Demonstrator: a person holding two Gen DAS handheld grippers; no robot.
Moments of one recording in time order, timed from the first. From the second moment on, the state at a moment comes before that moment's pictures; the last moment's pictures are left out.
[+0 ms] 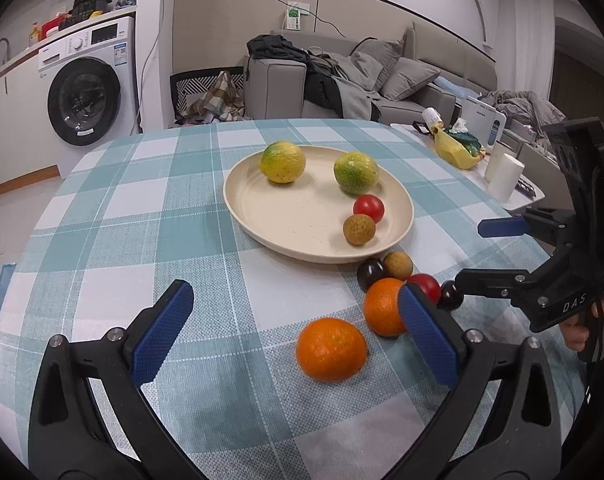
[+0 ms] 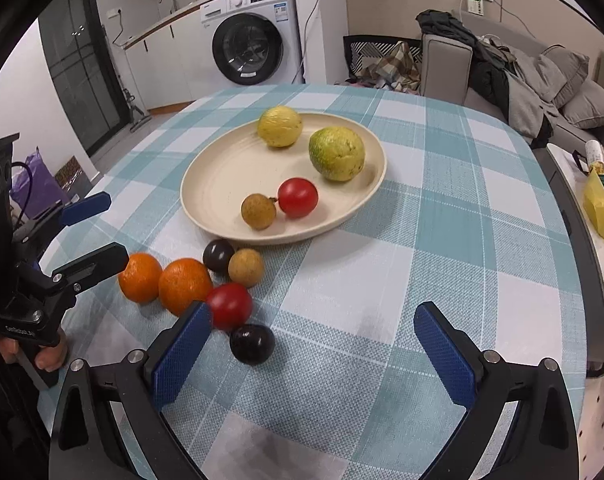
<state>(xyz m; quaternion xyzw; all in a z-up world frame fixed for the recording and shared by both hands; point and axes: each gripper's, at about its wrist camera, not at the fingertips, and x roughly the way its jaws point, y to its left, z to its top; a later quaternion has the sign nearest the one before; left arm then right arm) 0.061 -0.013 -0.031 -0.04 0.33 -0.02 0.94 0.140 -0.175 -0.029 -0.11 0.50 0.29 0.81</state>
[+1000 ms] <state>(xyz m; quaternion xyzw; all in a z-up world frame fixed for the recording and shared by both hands) 0.076 -0.012 -0.044 -0.04 0.37 -0.04 0.93 0.115 -0.153 -0.048 -0.15 0.52 0.38 0.75</state>
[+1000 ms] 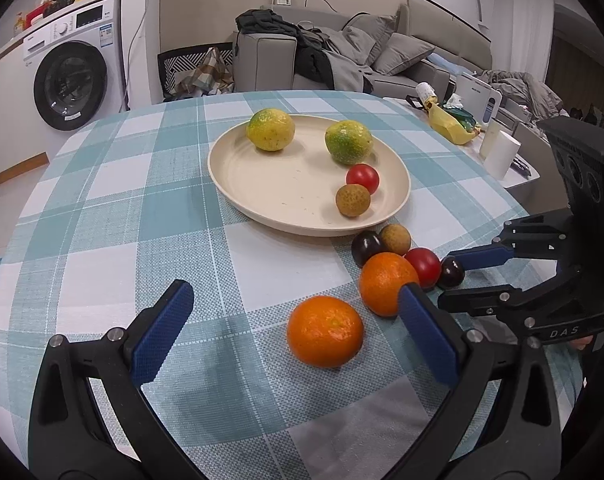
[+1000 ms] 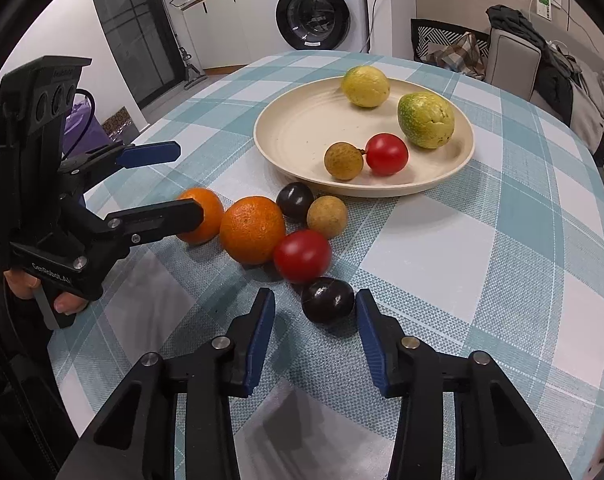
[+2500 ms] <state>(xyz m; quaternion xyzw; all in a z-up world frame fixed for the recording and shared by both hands) 0.073 -0.026 -0.055 -0.01 0.40 -0.09 0.91 0.123 -0.165 -0.026 -0.12 0.48 0.37 0.79</state>
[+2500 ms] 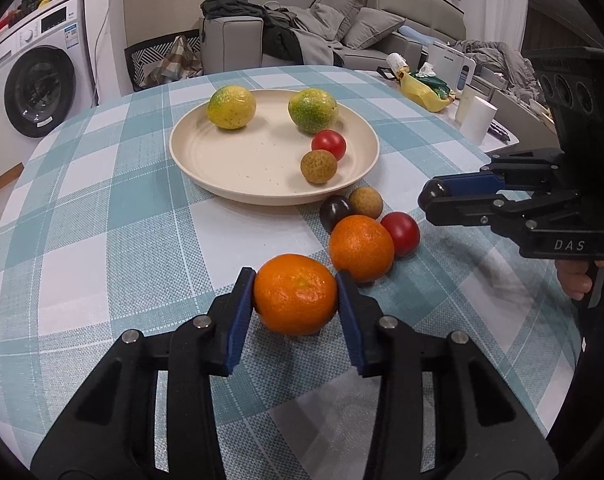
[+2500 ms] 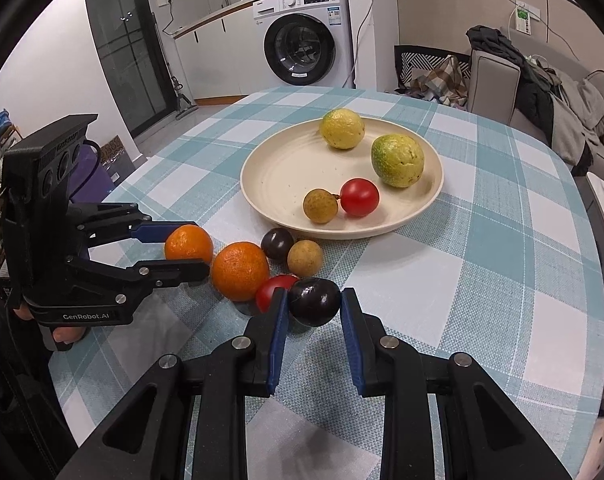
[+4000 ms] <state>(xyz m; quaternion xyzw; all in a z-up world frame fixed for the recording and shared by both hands) 0.097 -0.001 -0.022 -0.06 0.31 -0.02 0.95 0.142 -0.165 -0.022 -0.01 0.42 0.33 0.85</state>
